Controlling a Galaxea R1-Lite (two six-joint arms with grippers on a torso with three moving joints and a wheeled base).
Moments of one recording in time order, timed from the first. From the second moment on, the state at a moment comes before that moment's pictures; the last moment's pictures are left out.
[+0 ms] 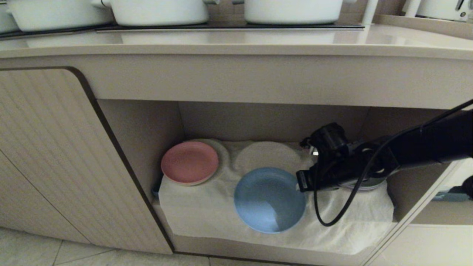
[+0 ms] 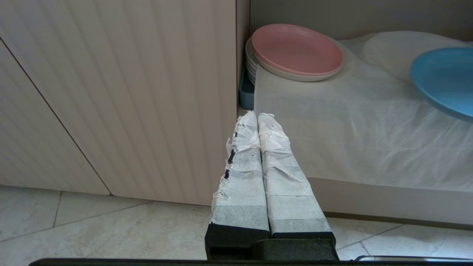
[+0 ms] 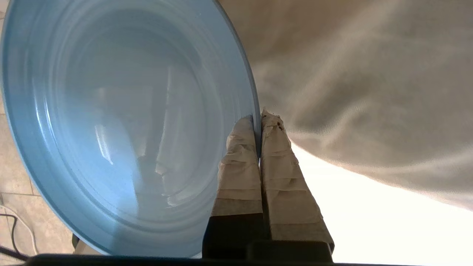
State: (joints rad) left arm 0.00 0.00 0.00 0.00 0.00 -0.01; right arm 0.43 2.04 -1.21 0.10 0.11 0.24
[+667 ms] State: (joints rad) left arm 0.00 0.00 0.00 0.00 0.00 -0.01; right arm 0.40 1.84 -0.96 0.13 0.11 0.24
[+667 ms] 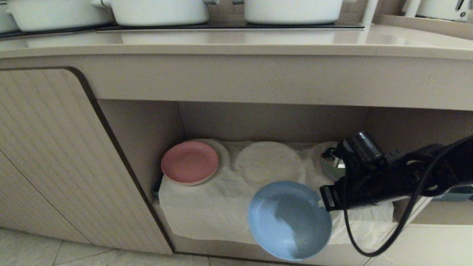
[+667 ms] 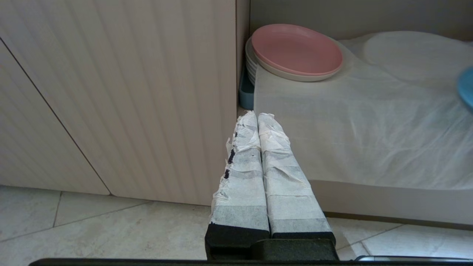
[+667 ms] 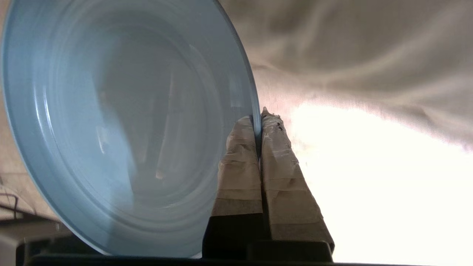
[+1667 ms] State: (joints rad) left arm 0.00 0.00 0.00 0.00 0.00 -0.01; right arm 0.16 1.40 -0.56 0.18 0.11 0.24
